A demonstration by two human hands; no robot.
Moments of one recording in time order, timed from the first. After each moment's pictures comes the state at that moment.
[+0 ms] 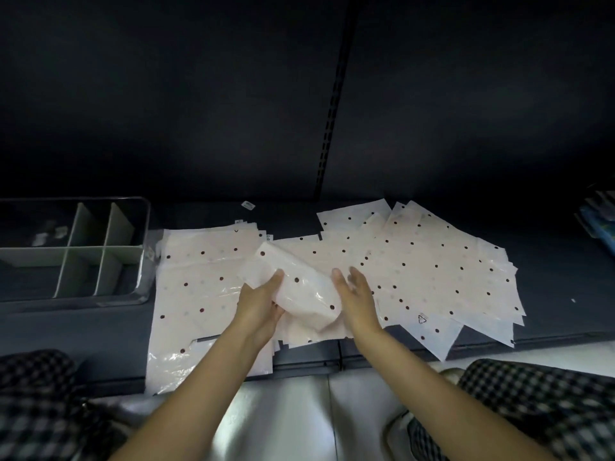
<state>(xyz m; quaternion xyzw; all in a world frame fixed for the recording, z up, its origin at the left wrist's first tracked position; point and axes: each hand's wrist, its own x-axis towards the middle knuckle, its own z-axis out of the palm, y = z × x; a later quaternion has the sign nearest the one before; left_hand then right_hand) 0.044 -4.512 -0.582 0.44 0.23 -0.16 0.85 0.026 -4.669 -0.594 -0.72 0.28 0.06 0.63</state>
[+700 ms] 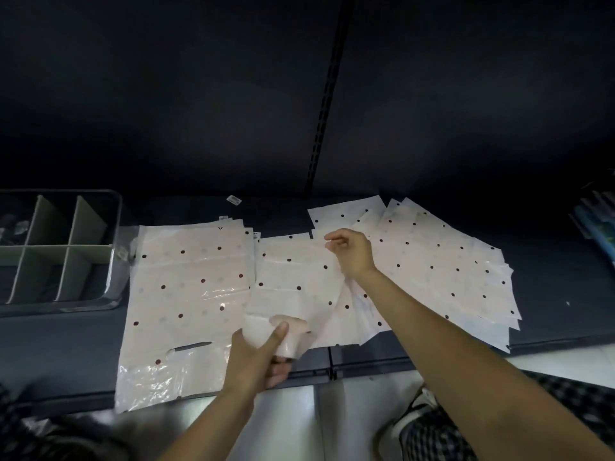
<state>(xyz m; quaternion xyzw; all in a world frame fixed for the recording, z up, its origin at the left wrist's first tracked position) -0.008 -4.518 -0.626 0.59 0.28 -0.23 0.72 0.135 -4.718 -0.631 -0.83 0.15 -0.02 0.53</state>
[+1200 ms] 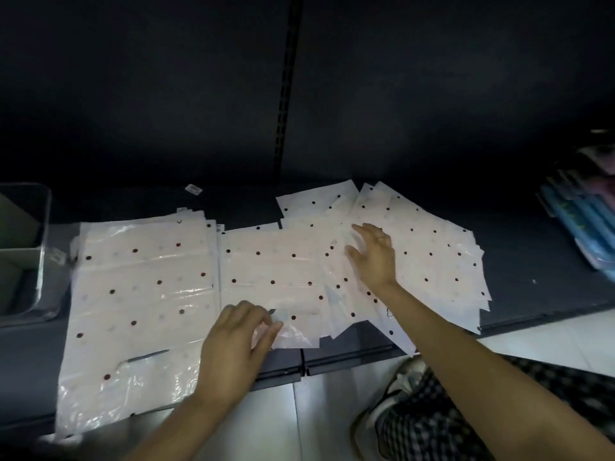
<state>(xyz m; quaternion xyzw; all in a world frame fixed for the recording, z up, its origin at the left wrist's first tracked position) 0.007 -4.532 -0.637 0.92 -0.16 0.04 0.36 0.098 -4.815 -0.665 -0.95 0.14 -0.06 0.26</state>
